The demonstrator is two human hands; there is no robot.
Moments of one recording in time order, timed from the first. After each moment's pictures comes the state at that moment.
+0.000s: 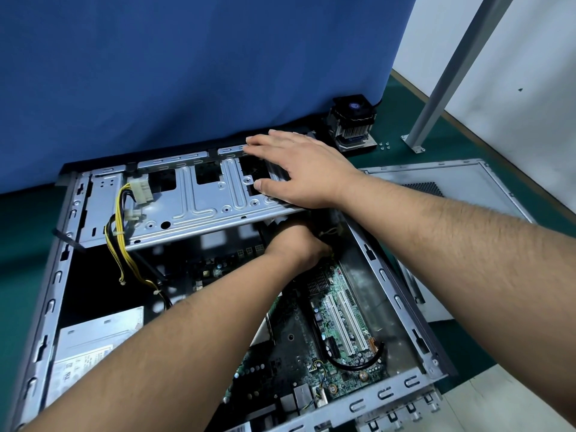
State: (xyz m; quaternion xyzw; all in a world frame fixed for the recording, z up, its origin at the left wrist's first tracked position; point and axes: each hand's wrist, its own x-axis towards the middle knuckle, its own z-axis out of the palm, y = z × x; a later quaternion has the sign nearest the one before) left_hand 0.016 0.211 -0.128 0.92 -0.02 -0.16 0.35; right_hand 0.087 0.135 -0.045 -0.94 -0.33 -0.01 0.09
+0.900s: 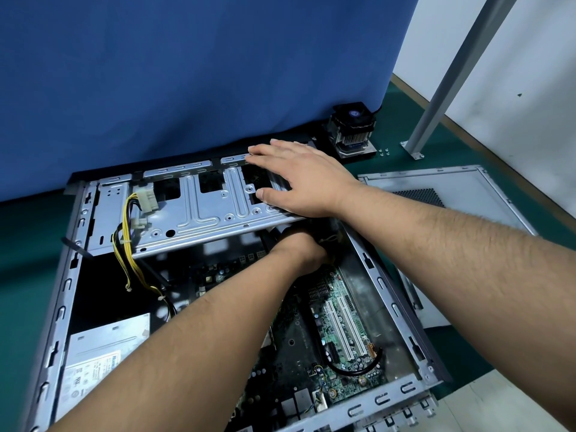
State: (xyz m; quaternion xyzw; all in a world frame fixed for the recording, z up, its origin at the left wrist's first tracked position) left_hand 0.023 0.208 -0.122 0.93 -0.04 -0.20 0.30; right_hand 0.085 0.134 -0.043 -0.94 -0.33 0.00 0.08
